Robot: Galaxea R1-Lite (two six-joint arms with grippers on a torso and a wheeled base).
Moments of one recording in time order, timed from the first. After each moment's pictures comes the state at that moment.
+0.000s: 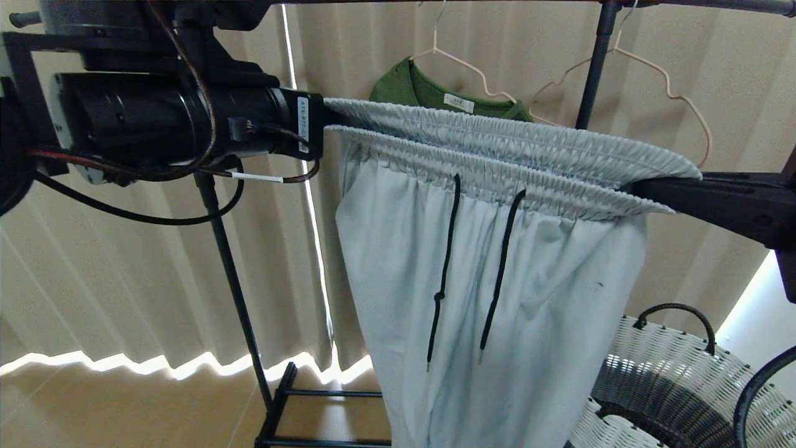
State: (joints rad) left arm -0.53 1.62 -1.43 -0.06 0.06 0.10; right arm 0.48 1.16 -0.92 -0.14 0.37 -0.07
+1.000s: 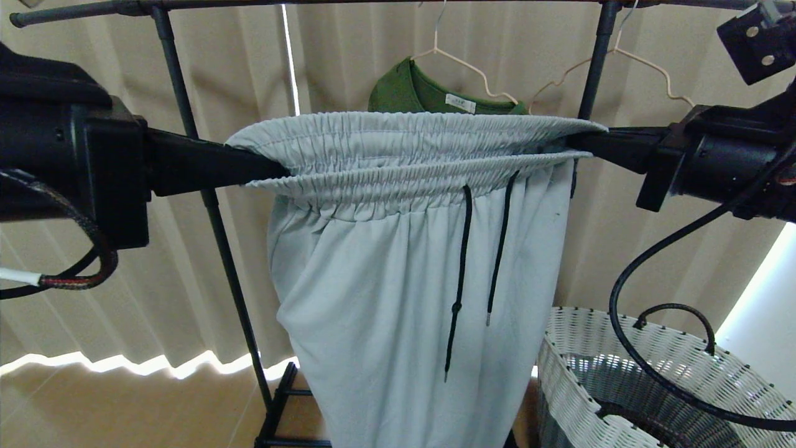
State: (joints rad) left arm -0.59 1.30 -1.35 0.34 -0.21 0.10; right arm 0.35 1.44 -1.05 -0.33 0.30 -0.13
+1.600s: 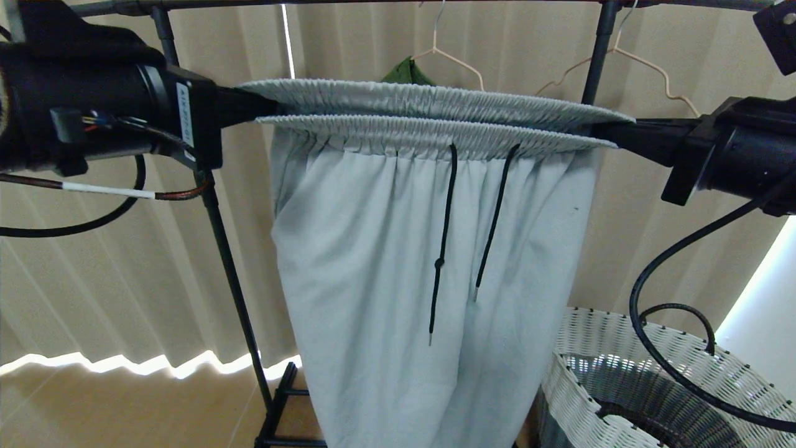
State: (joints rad) left arm -0.51 1.40 -1.34 0.08 -0.01 0.22; right arm 0.32 1.39 -1.04 -0.32 0.27 -0.13
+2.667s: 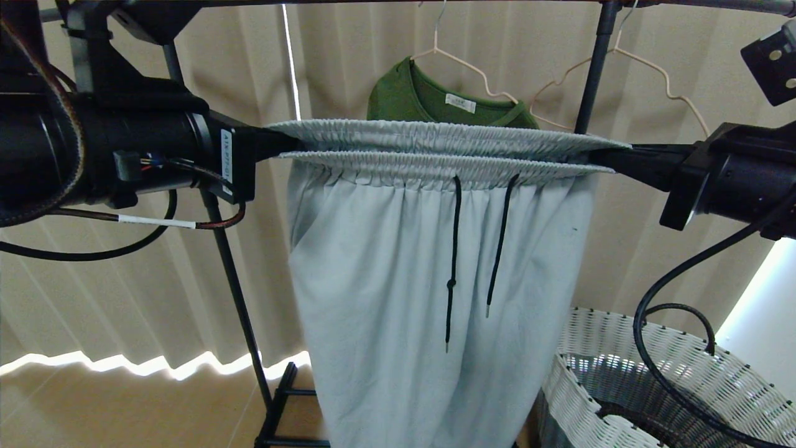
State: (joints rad) left arm -0.52 1.43 -1.27 0.03 -0.01 0.19; right arm 0.32 1.37 -0.98 -0.32 0.27 -0.13
